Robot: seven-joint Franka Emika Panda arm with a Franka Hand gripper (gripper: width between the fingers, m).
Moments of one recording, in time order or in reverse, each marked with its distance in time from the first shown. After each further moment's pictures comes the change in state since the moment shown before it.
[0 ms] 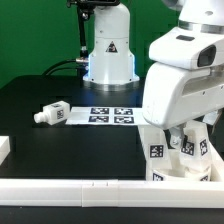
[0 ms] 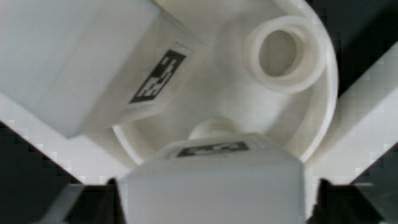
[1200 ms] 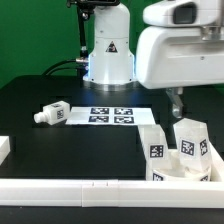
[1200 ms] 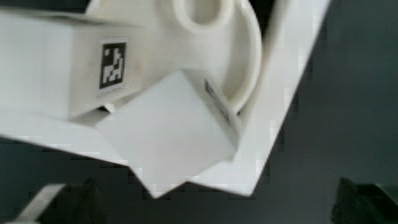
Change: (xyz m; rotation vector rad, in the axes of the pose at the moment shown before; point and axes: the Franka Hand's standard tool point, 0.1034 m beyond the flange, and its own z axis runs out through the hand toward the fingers) arm 0.010 -0.009 -0.044 0.016 0.049 0.317
